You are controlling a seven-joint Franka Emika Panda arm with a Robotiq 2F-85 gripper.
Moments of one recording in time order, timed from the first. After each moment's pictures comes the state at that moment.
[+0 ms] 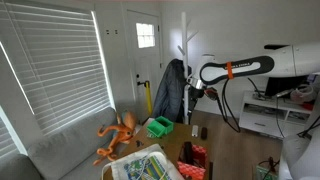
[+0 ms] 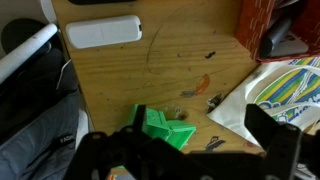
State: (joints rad) arm 0.00 -0.37 -0.27 -2.22 0.11 2.03 -0.40
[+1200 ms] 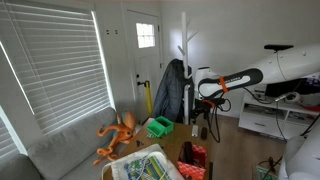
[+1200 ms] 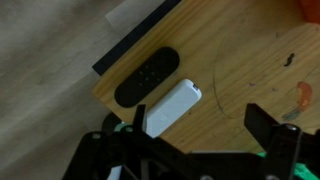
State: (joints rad) arm -0.18 -0.29 -0.16 -2.32 -0.04 2.04 0.26
